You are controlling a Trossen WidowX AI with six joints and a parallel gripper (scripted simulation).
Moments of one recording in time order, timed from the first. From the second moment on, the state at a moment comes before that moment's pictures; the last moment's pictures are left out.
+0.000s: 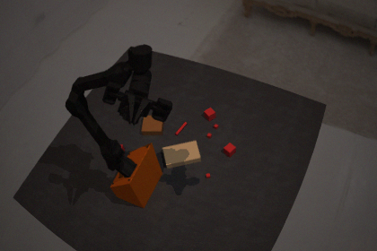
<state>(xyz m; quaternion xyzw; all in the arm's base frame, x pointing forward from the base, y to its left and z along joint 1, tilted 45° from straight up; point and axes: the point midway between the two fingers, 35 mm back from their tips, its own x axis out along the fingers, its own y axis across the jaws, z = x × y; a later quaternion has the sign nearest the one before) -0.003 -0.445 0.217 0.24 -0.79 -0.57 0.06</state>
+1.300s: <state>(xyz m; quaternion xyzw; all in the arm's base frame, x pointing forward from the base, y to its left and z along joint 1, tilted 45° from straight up) 0.195 -0.411 0.084 0.51 -0.29 -0.77 0.26</state>
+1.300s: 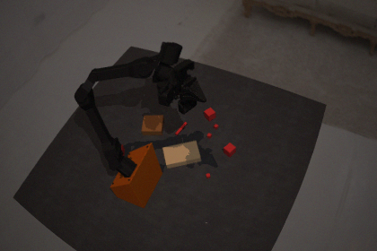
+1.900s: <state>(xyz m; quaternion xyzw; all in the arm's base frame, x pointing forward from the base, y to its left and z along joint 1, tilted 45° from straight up) 0.265 -0.356 0.041 0.56 -0.05 -0.74 0.37</state>
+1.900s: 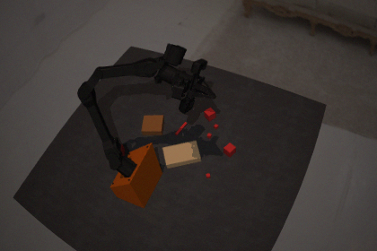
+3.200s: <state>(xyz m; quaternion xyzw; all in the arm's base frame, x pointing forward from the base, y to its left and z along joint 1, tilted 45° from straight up) 0.371 -0.136 -0.048 0.51 0.48 -0.41 0.58</state>
